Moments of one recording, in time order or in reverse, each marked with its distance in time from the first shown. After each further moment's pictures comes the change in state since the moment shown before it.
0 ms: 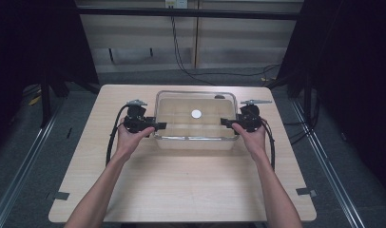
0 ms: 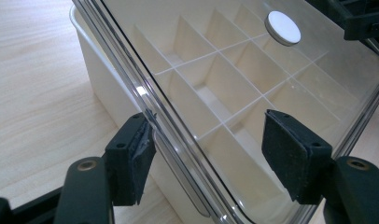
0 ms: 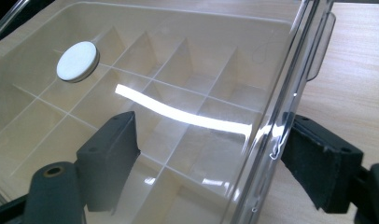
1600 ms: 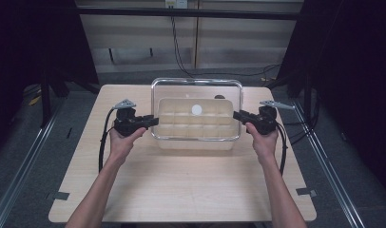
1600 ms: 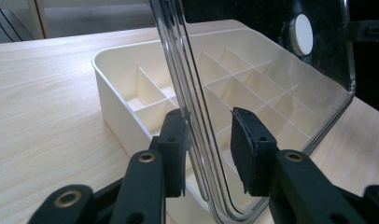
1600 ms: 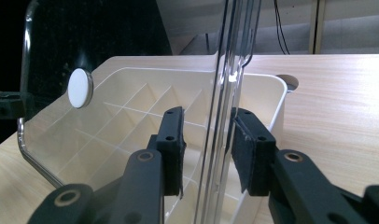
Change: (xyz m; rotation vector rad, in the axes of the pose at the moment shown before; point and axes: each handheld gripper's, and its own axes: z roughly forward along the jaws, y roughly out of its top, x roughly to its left) left arm -0.008 -0.007 -0.037 -0.163 -0.009 0.025; right arm -0.004 -0.005 -0.053 -0.223 0.082 0.067
